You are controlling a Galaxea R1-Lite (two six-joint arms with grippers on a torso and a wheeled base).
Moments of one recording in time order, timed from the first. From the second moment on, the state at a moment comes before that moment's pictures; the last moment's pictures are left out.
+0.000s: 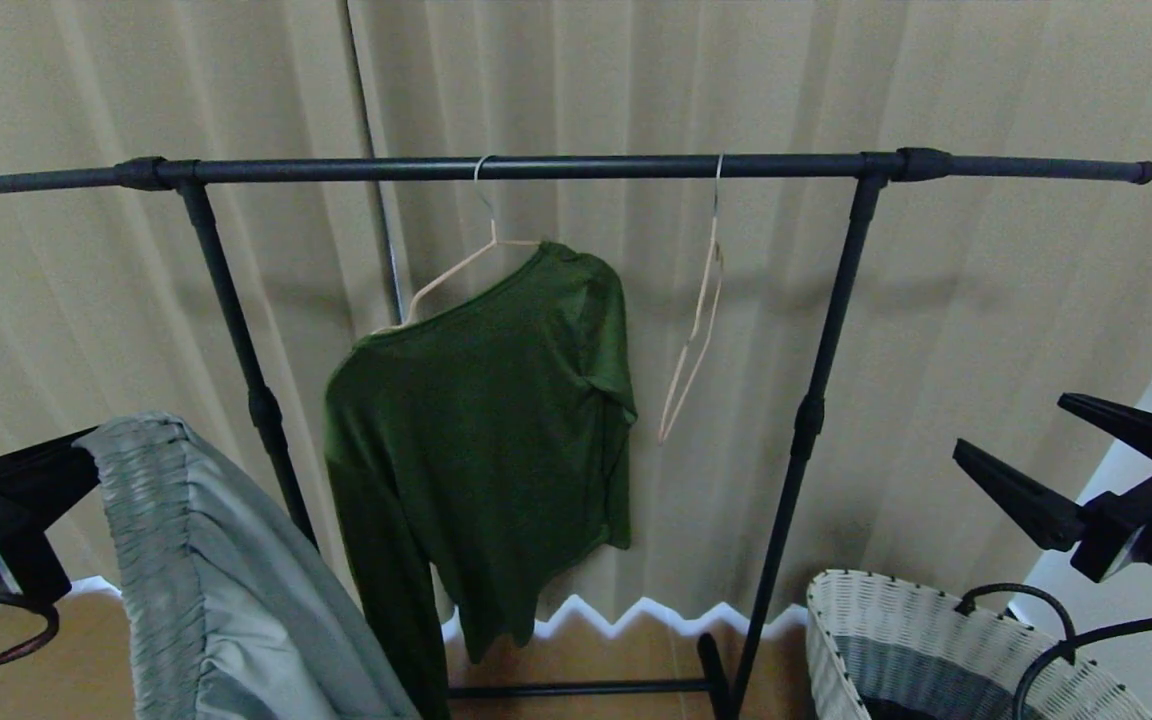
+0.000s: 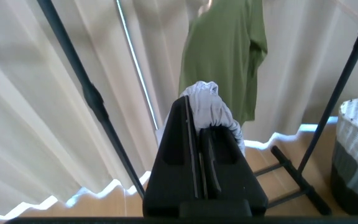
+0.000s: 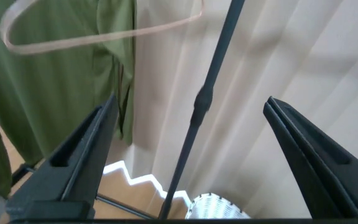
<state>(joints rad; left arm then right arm) 0.03 1.02 -0.41 -0.51 -0.29 0.17 0.11 1.25 -0.24 -0.96 0.19 -0.14</state>
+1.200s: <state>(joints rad) 0.03 1.02 -0.38 -0.57 -0.29 0.20 -0.03 1.23 -0.39 -0.59 0.18 -0.14</state>
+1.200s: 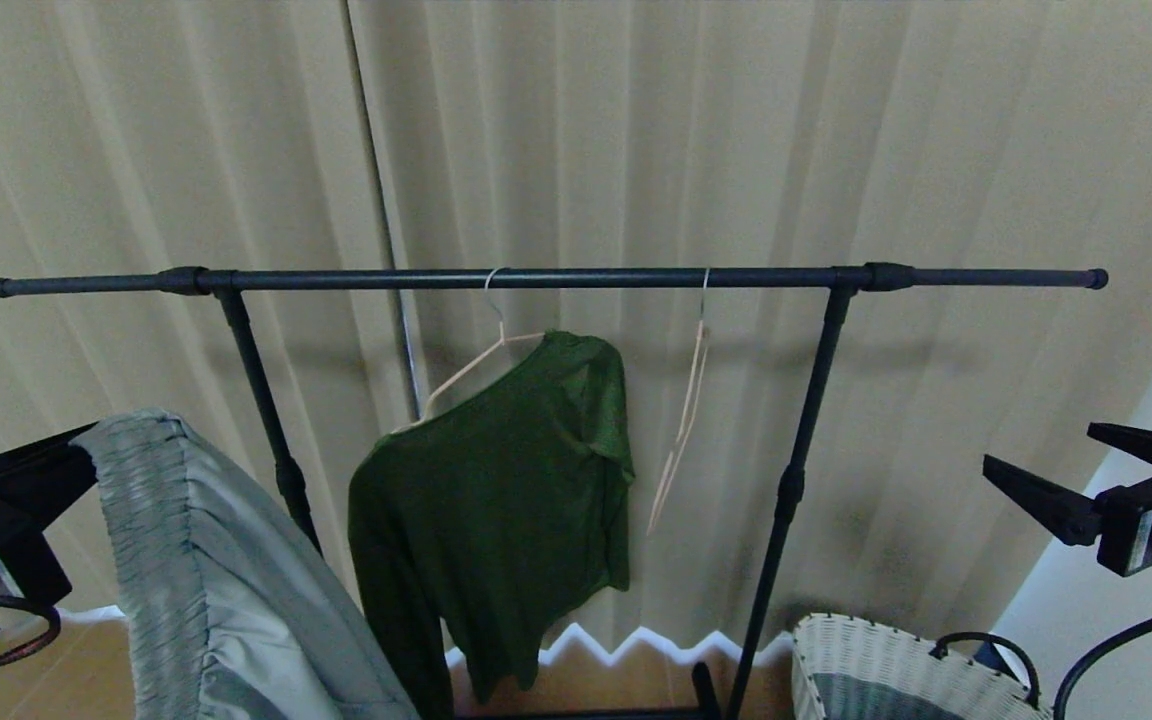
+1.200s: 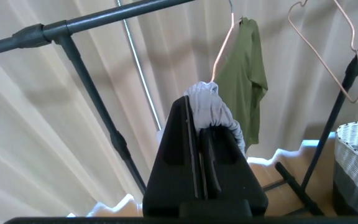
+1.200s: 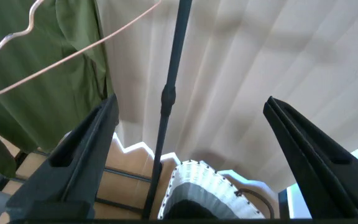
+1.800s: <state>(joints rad) 0.03 1.02 -0.38 -0.57 -0.29 0.20 -0.02 1.23 -0.38 -0.59 0.18 -0.15</state>
